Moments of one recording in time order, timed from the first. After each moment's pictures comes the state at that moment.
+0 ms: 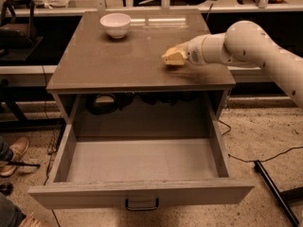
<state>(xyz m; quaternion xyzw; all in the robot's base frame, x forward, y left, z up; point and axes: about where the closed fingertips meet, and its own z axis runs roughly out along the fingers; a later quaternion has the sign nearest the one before) 0.754 -0.086 0.848 -0.35 0.77 0.18 0.50</state>
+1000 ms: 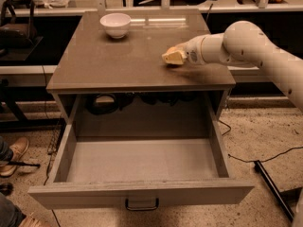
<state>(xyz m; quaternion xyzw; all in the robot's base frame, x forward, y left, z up) 0.761 -0.083 0.845 -0.35 0.77 0.19 0.49</state>
